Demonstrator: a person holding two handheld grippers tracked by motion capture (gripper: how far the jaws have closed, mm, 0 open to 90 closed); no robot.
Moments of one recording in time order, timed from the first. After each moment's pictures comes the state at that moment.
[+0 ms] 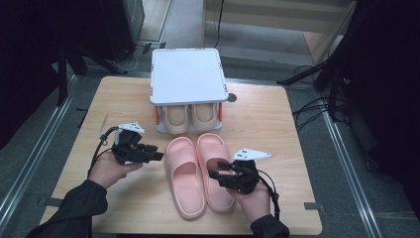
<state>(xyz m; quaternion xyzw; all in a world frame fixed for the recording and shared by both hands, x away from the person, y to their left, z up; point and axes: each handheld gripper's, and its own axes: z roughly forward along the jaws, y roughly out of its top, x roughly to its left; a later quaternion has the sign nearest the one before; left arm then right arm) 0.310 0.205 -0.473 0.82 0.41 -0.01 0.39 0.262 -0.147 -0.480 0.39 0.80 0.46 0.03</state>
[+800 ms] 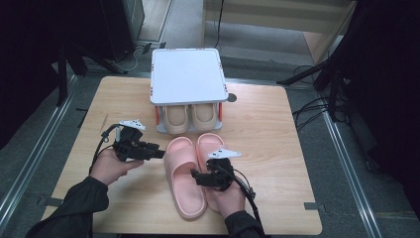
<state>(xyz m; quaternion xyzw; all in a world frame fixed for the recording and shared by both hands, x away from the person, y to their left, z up) 0.317 0.205 -0.472 0.82 0.41 -0.02 0.40 0.278 -0.089 -0.520 0.43 0.81 0.40 0.06</state>
